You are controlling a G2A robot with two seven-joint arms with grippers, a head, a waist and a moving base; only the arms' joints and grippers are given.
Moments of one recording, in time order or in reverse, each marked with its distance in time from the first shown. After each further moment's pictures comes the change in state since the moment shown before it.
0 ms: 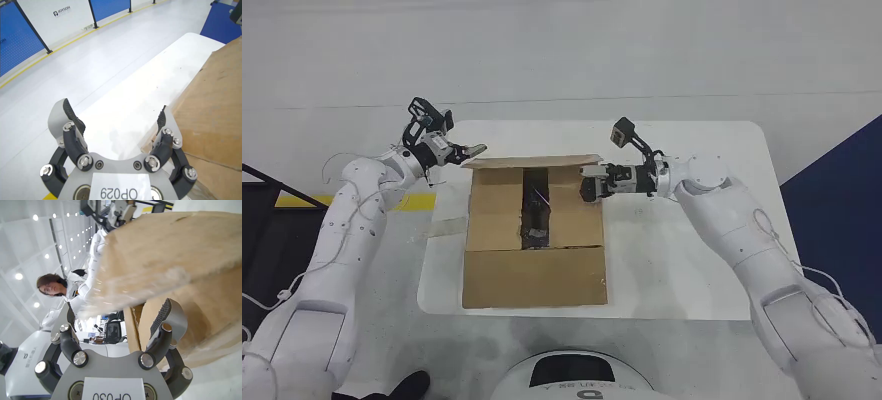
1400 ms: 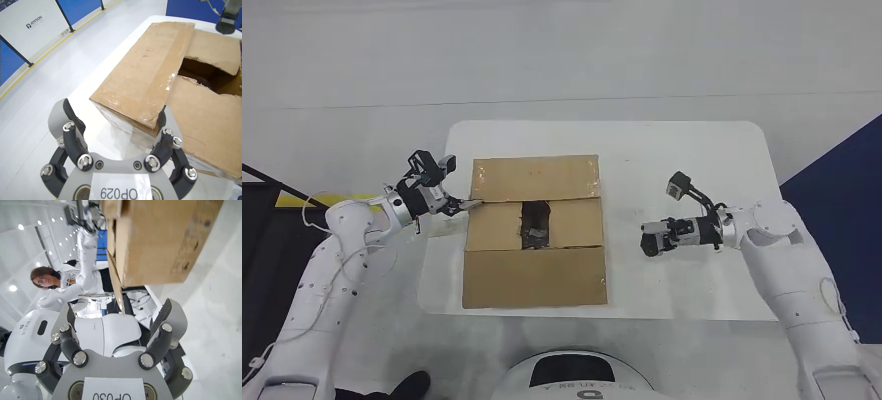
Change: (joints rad) left arm 0.385 0.107 -0.189 -0.422 0.122 -0.111 0.002; right arm -0.441 0.179 0.380 -0.363 -0.228 0.266 0.210
